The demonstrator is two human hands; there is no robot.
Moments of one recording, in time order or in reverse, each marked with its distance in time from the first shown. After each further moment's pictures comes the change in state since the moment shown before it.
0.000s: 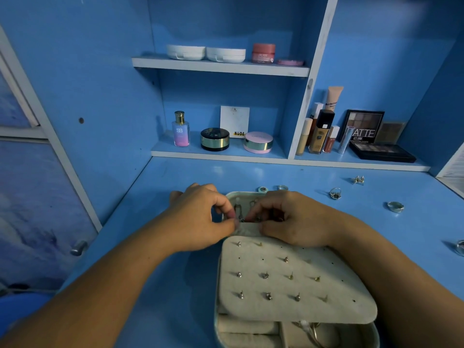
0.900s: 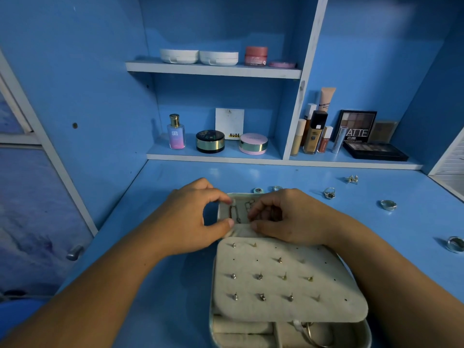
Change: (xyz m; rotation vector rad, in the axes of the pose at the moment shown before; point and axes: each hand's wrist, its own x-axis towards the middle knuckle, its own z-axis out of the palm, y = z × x) left_hand -0.001 -0.010 -0.003 0.018 -0.016 0.079; right_hand -0.003 0.001 -0.001 -0.013 0.103 0.021
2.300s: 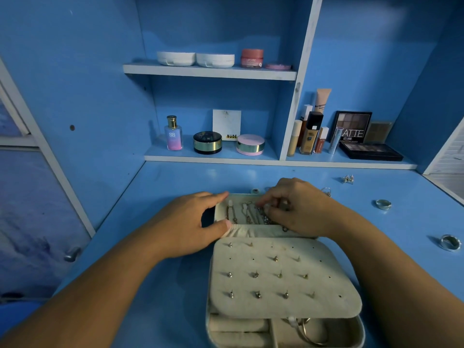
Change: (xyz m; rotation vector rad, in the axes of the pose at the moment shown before) left_hand 0.001 -0.003 0.004 -0.016 -0.154 -0.069; right_hand -0.001 0.019 -0.010 -0.152 0.116 0.009
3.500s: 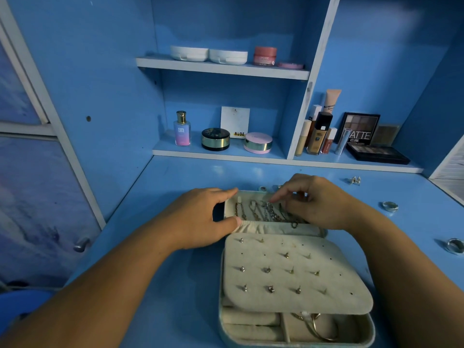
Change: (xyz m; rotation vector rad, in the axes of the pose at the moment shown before) left_hand 0.005 -0.005 0.002 0.027 0.042 0.019; right_hand -0.001 0.006 -0.010 0.190 -0.001 0.025
